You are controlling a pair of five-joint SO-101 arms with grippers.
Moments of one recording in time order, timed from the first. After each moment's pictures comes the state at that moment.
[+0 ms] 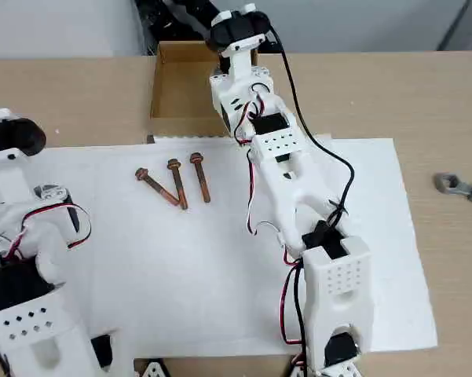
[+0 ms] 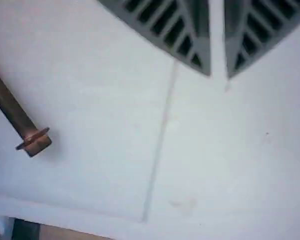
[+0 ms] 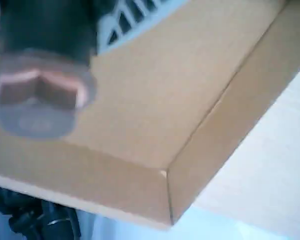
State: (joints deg) left arm -24.0 -54.0 37.3 71.9 2.3; right arm -21.7 31.4 -19.9 18.1 -2.9
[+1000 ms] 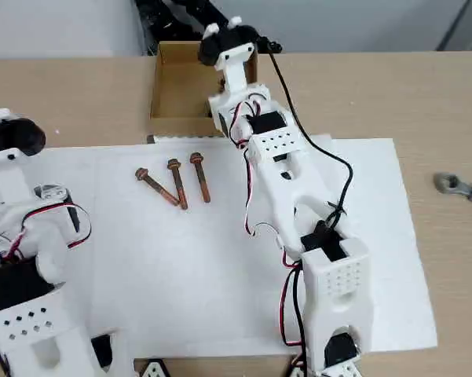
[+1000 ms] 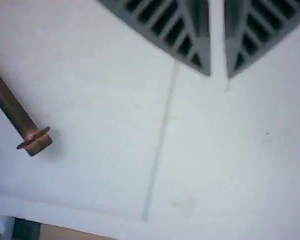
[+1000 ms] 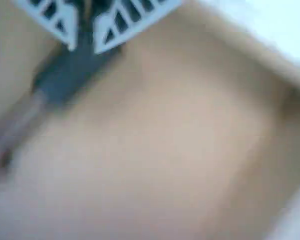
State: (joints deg) left arm -24.0 -54.0 37.3 71.9 2.5; right arm -22.5 31.1 -20.8 36.8 0.7
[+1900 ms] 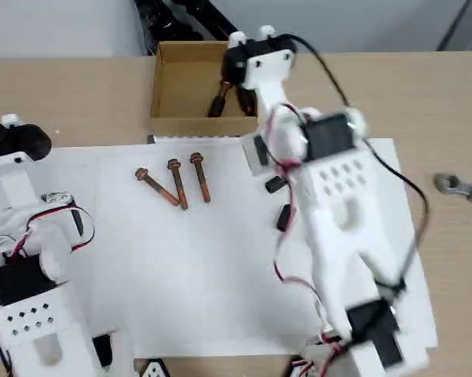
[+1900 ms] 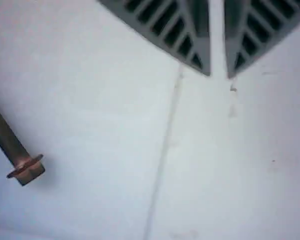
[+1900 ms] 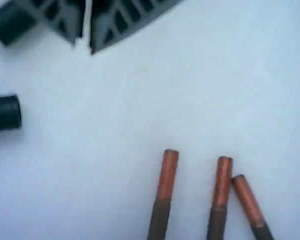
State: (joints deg) left arm -24.0 -54.0 40.6 71.9 2.5; right arm -22.1 -8.2 -20.4 94.6 1.0
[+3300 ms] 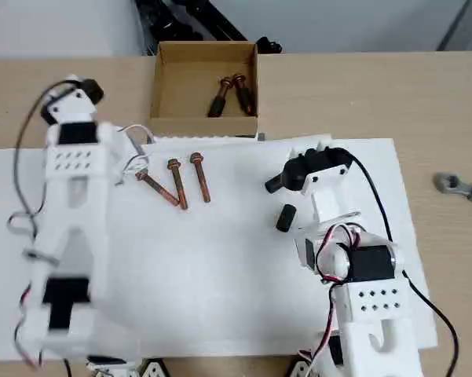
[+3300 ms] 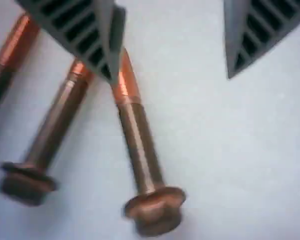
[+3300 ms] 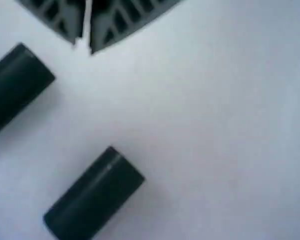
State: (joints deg) left arm -6.2 8.7 -0.7 84.4 37.8; right arm -9.2 -53.3 51.3 71.4 8.7
